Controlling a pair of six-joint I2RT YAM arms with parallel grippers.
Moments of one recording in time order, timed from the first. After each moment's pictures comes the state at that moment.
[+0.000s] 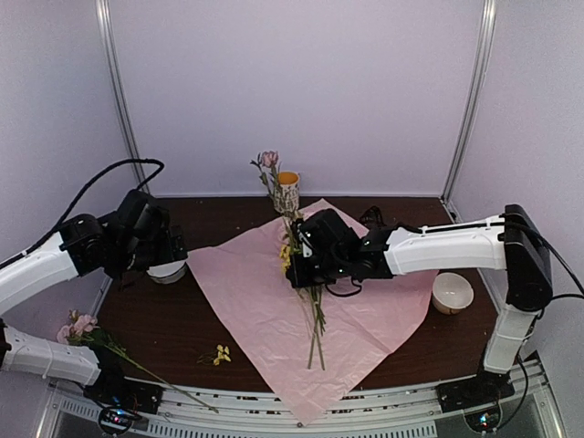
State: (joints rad) left arm -0.75 1.02 0.98 -0.73 -0.58 -0.76; right arm 0.99 1.81 1.30 -0.20 0.06 0.64
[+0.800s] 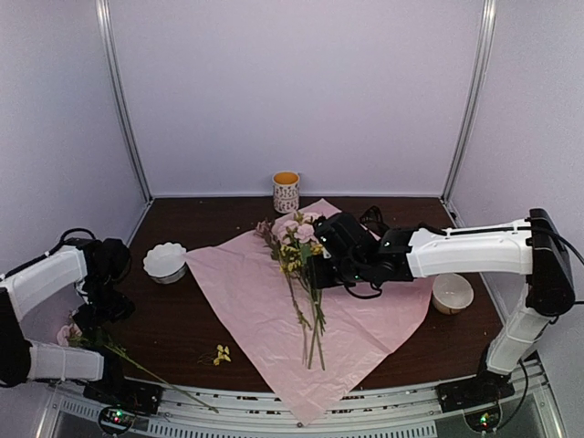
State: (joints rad) left arm -0.08 1.10 0.69 -1.21 -0.37 -1.12; right arm 1.01 1.69 1.20 -0.33 0.26 0.63
